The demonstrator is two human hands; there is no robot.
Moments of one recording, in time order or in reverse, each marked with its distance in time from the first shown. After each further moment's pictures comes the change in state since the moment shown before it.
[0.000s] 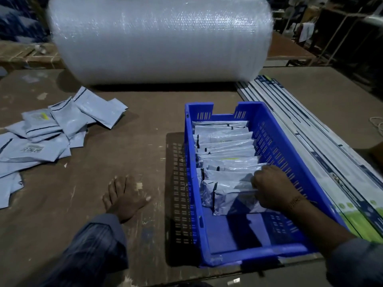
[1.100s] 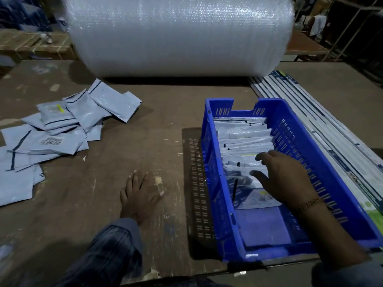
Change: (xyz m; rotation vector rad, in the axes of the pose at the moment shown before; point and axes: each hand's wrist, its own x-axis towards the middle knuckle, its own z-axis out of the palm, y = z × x) left_hand -0.023 -0.023 -0.011 0.023 0.107 0.166; right_hand -0.010 -0.065 -0.081 0.311 0.323 0.180
